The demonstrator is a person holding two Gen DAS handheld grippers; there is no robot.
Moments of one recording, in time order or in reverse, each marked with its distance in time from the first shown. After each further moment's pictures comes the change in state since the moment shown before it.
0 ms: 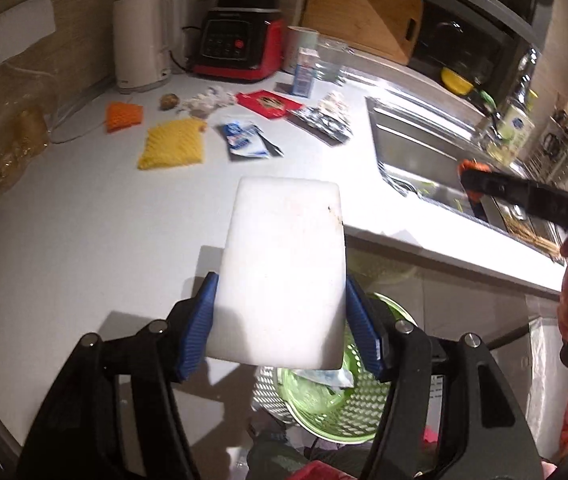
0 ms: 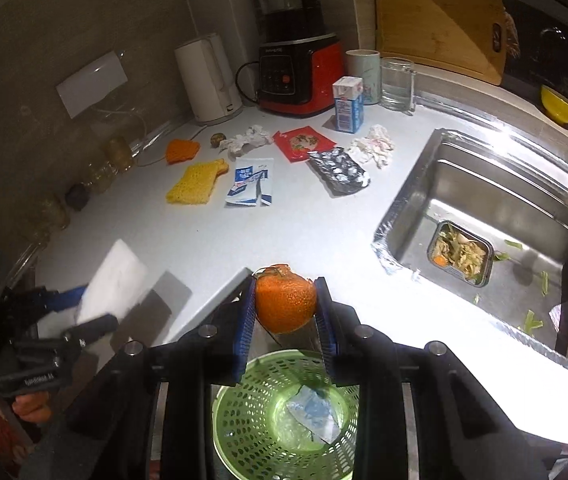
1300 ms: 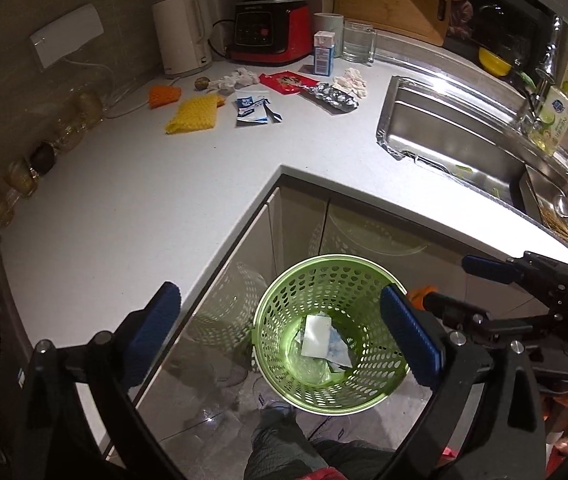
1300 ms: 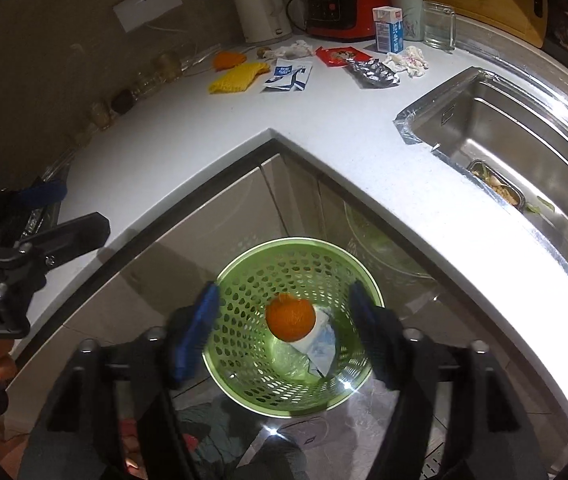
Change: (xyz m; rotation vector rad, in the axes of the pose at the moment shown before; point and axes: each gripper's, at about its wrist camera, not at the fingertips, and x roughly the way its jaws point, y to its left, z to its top) left arm -0.028 -0.102 -0.041 -0.105 0.022 0.301; right arm -0.002 -0.026 -0.108 -0.159 0.175 0.159
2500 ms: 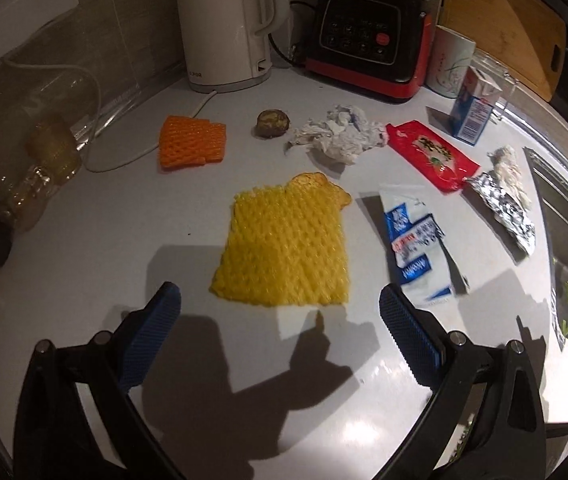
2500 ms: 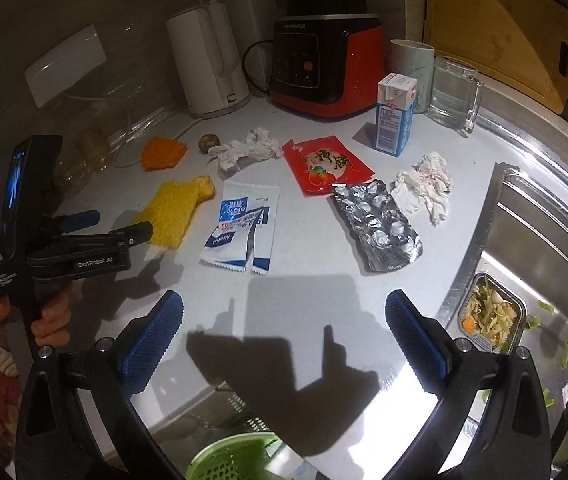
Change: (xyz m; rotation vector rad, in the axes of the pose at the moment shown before) left arm 0.241 0.153 0.221 -0.081 0.023 0.015; right arm 0.120 -0.021 0.237 0.071 -0.104 -0.140
